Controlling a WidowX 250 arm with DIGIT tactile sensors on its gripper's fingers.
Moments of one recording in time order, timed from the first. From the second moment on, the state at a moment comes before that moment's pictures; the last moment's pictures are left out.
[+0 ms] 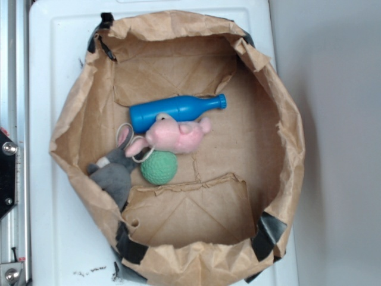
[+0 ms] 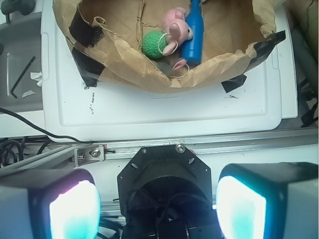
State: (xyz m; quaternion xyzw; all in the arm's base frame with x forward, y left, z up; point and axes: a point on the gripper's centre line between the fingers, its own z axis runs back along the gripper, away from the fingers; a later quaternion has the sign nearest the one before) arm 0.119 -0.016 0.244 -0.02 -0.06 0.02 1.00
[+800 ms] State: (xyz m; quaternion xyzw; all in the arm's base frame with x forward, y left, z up) arm 0.204 0.001 0.234 -0.01 -0.09 0.02 1.00
